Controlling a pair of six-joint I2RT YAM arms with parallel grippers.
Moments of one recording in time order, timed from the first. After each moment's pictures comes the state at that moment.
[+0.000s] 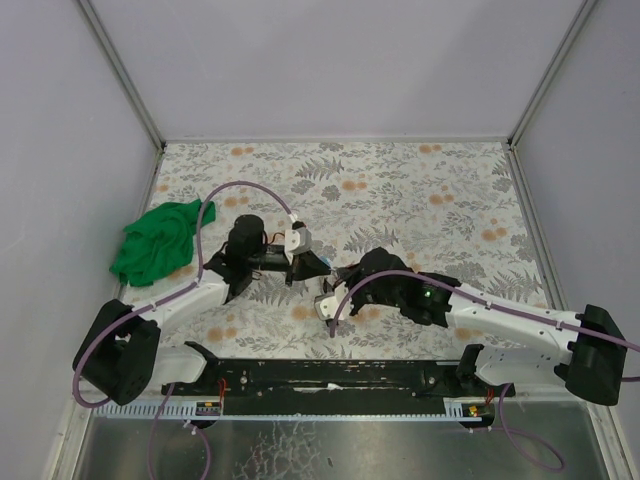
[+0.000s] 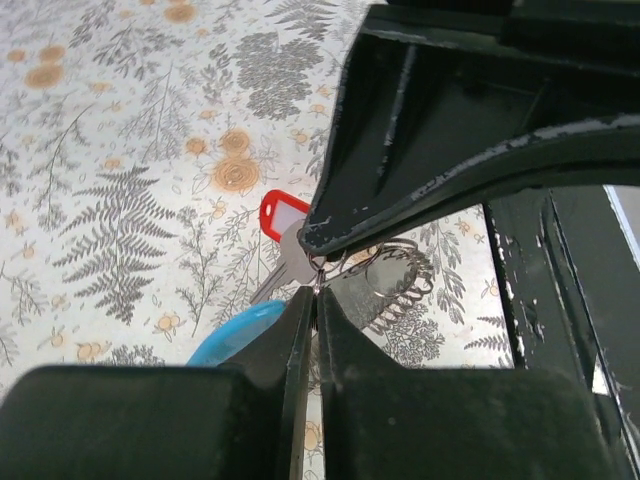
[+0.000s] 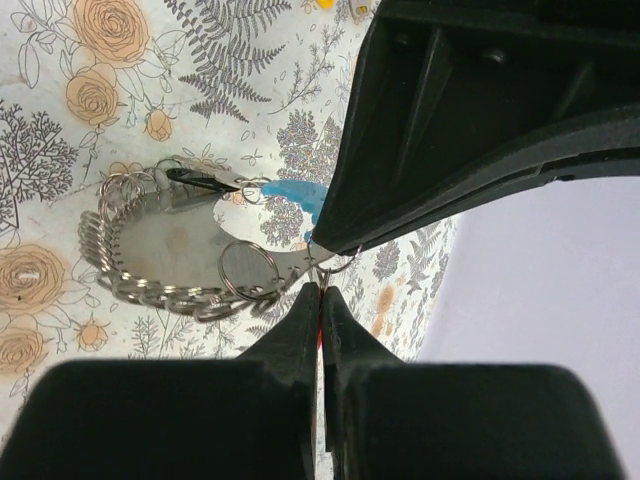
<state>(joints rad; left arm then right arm) -0.52 1.27 0.61 0.35 1.01 0.25 1.06 1.15 0.80 -0.27 -0.01 -1.19</state>
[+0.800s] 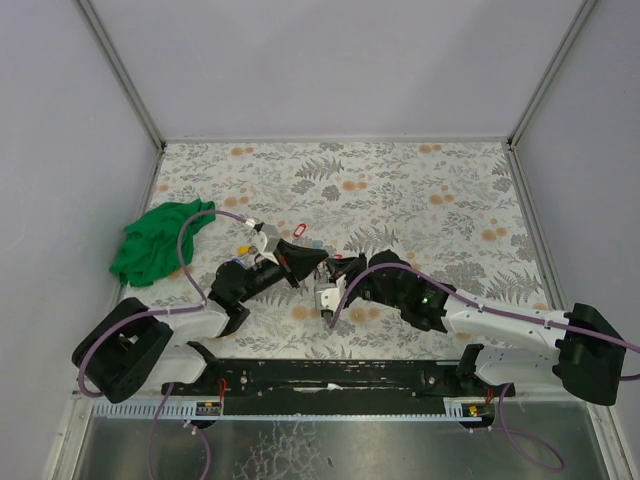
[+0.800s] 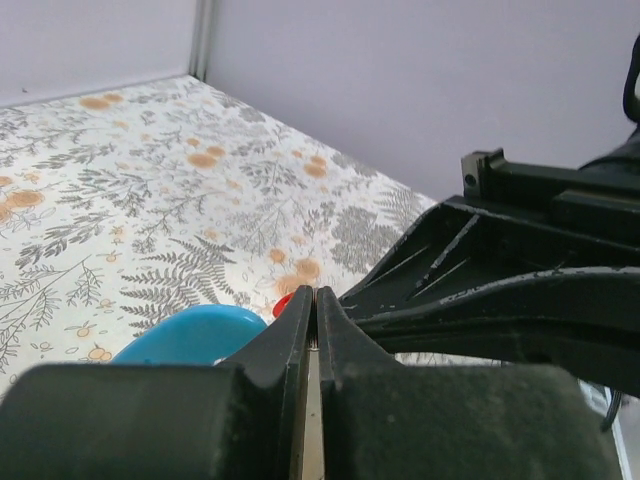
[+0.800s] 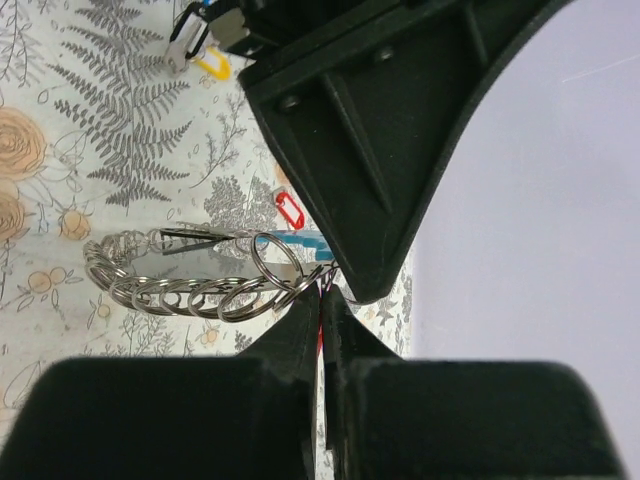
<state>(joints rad) -0.63 1.26 0.26 1.23 0.42 -0.40 1.05 1.16 0.66 0.14 -0.05 -1.09</state>
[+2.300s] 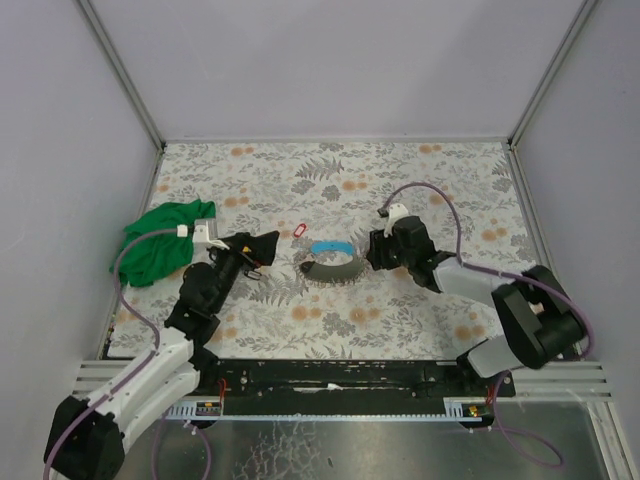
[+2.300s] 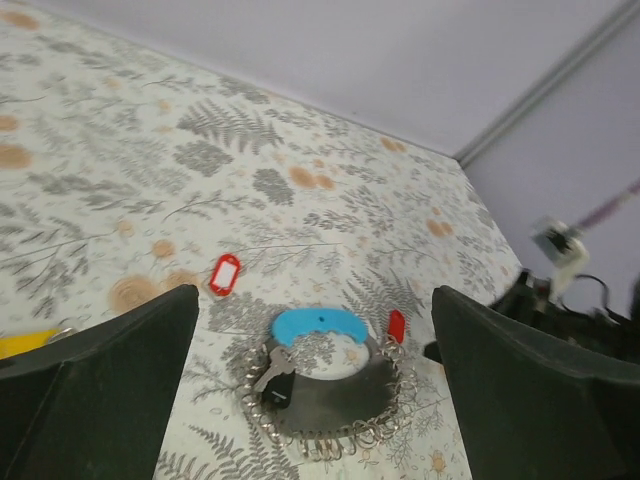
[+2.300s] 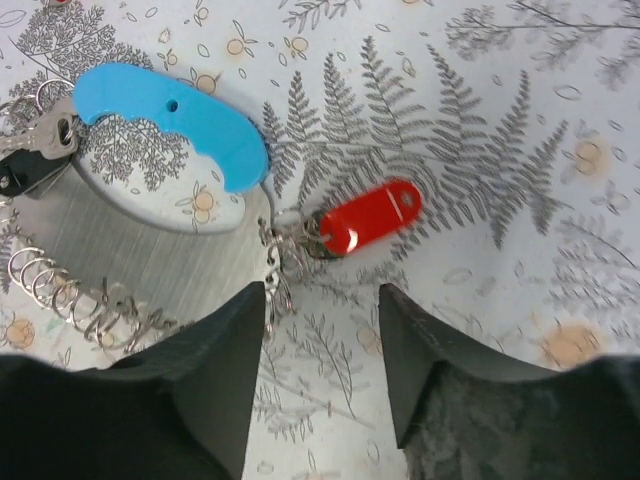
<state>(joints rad) -0.44 0.73 0.22 0.58 -0.08 -0.56 0.52 1.51 0.64 0.21 -0.06 0.21</state>
